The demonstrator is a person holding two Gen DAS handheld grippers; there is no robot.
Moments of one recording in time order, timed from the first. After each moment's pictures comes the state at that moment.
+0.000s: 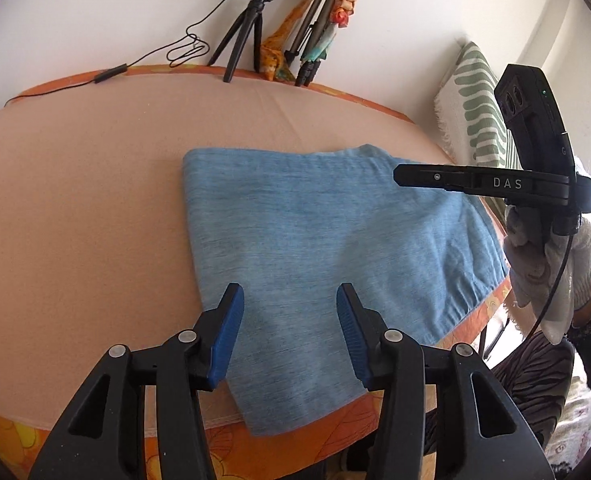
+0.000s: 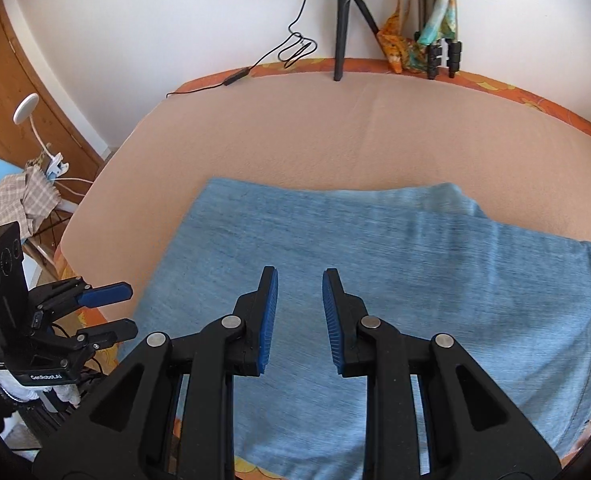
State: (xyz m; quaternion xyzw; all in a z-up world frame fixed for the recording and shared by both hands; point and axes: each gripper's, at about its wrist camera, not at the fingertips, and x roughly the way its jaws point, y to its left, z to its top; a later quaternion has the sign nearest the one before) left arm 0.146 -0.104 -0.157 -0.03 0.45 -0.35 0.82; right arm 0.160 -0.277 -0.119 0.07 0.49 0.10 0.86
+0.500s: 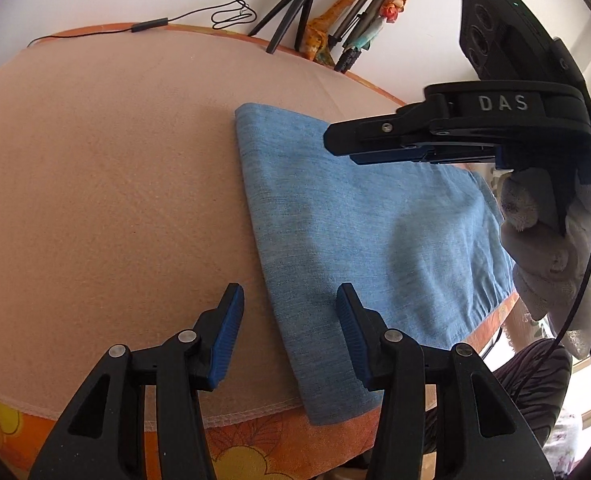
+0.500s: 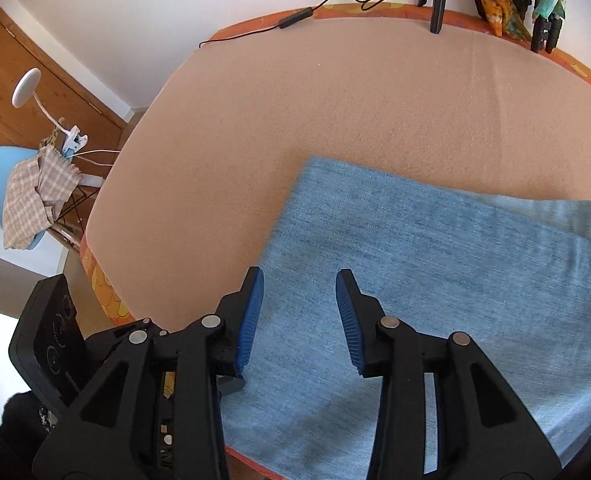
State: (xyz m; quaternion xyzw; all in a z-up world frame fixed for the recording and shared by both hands) left arm 0.155 -0.074 -0.188 -0.07 0.48 -0.33 0.81; right arm 0.232 -0.177 -0.148 0.10 0.57 0.14 0.80
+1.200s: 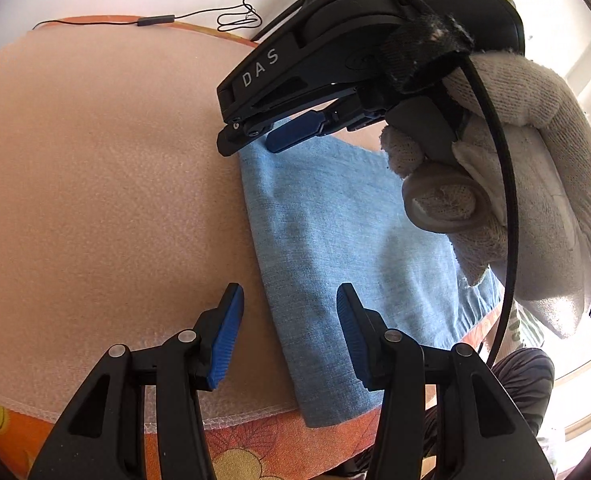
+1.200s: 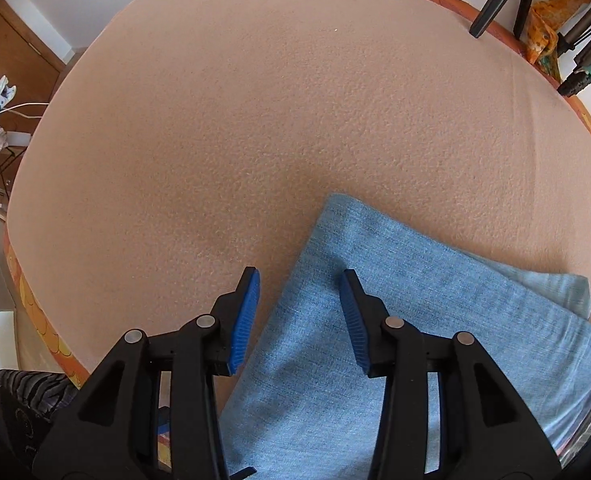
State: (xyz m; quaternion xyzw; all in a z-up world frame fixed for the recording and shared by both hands) left arm 0.156 -0.063 -0.190 -0.12 0.47 -0.35 0.80; right arm 0.302 -0.094 -0.185 -0.04 0.65 0.06 0.75
